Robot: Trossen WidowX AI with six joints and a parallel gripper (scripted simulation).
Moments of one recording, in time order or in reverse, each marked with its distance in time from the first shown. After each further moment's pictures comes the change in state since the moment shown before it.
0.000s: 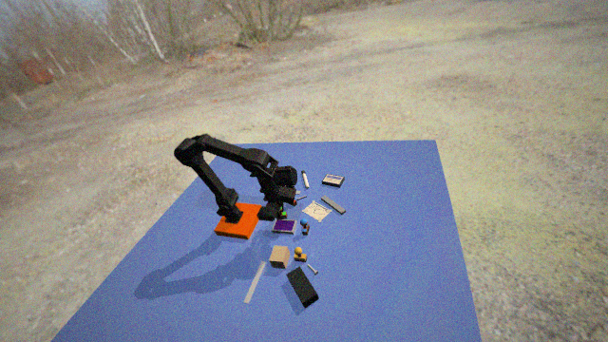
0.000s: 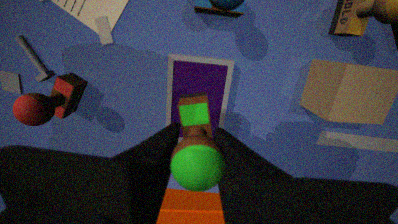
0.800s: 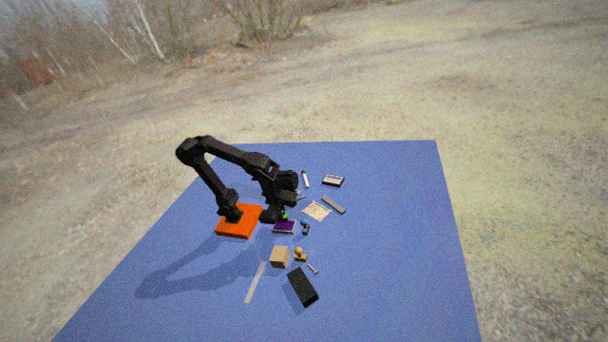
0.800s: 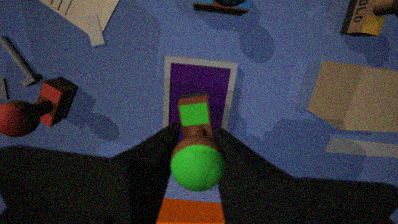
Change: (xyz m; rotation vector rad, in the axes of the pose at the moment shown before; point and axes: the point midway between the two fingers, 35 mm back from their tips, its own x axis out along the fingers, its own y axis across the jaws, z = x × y) arm 0.016 0.000 0.000 0.004 0.000 0.000
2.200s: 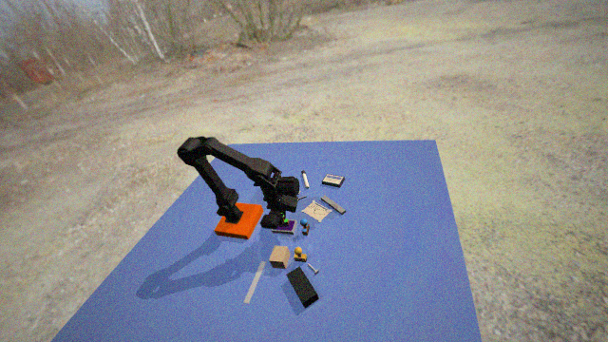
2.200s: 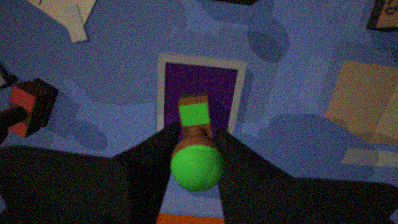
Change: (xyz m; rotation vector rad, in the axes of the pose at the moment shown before) arm 0.025 -0.001 -0.003 -0.002 0.006 -0.001
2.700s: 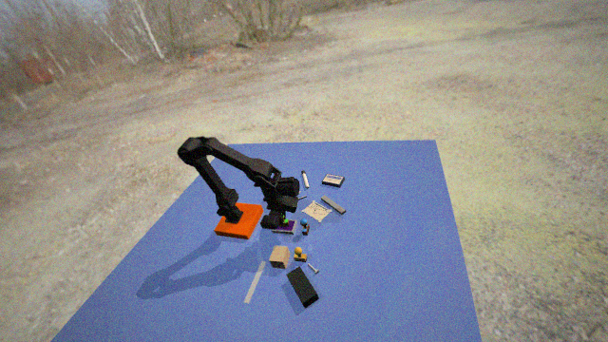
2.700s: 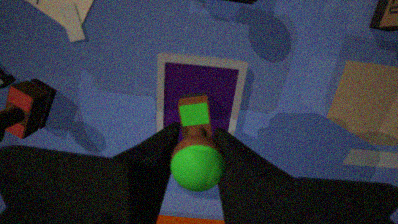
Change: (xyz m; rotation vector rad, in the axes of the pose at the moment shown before) arm 0.002 0.000 0.000 0.000 0.001 0.000
